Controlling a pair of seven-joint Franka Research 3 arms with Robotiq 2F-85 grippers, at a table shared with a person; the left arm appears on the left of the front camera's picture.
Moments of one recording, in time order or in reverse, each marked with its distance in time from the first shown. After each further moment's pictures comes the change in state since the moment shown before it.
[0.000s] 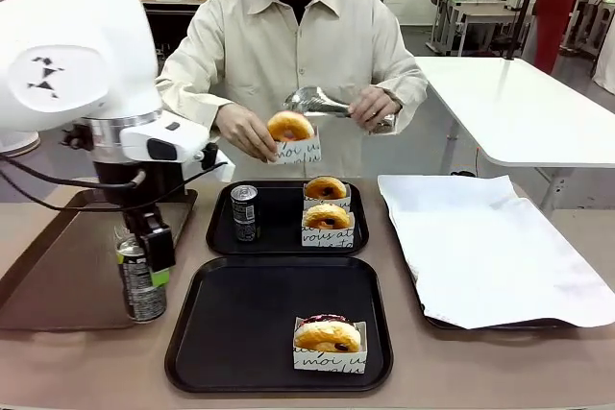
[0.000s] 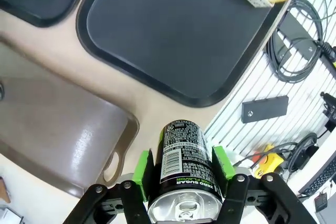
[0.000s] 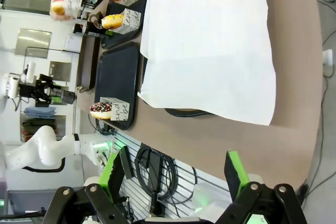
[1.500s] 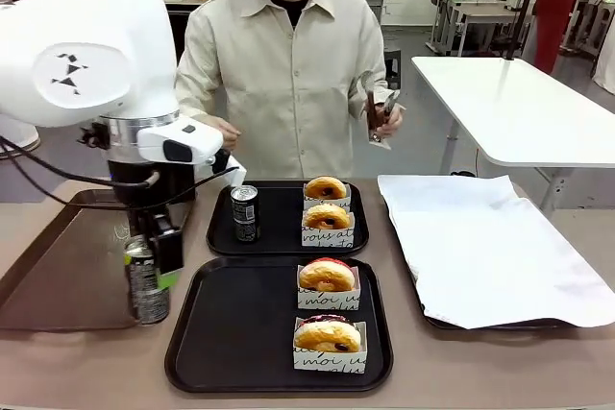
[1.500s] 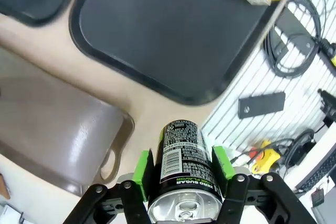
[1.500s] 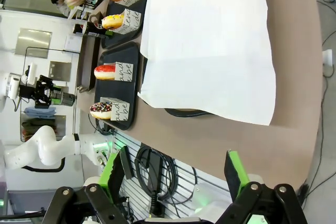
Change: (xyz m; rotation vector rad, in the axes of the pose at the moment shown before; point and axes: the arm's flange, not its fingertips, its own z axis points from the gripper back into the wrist) left arm 0.011 -0.003 -0.002 -0.010 0.034 0.005; right arm 0.000 0.000 0.000 0.000 0.000 0.000
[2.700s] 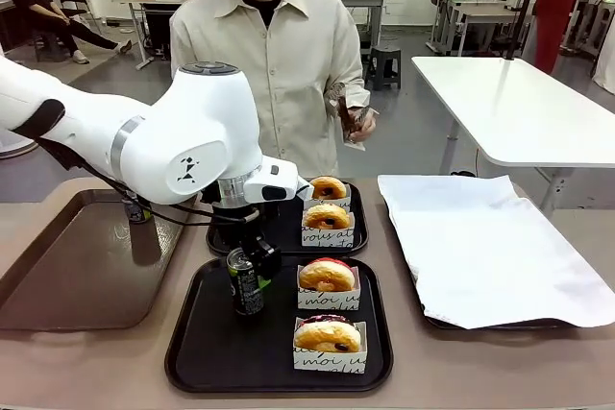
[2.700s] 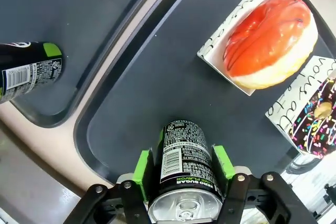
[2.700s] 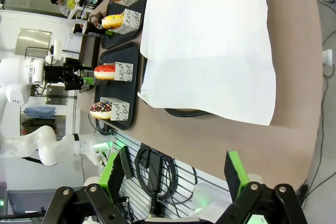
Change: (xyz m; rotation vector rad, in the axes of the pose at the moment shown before) left arm 0.106 0.000 -0.081 0.069 -0.198 0.110; right arm 0.000 0.000 0.000 0.000 0.000 0.000
